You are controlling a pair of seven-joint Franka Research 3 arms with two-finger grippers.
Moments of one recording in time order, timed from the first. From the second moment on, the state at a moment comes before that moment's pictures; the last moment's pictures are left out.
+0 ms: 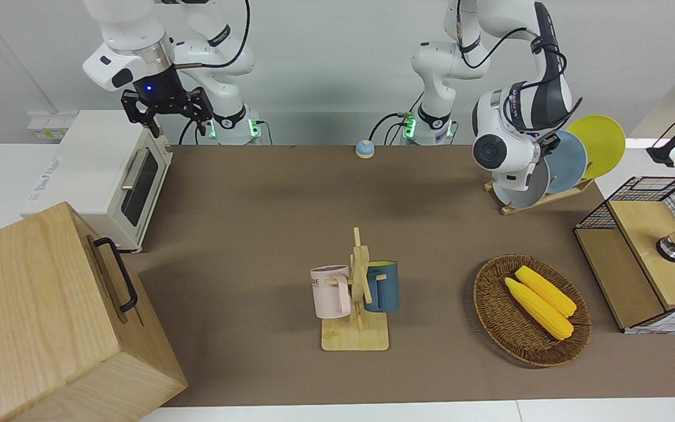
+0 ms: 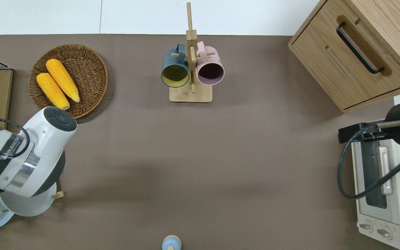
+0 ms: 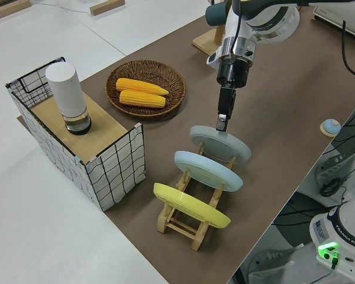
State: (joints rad) left arm -0.20 0.06 0.08 -2.07 0.80 1.40 -0.57; right arm -0.02 -0.01 0.11 -1.50 -0.01 1.43 0.05
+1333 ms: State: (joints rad) left arm -0.14 -0.01 0.12 -1.65 -0.03 1.60 -0.05; right arm -0.02 -0.01 0.11 -1.50 -0.01 1.43 0.05
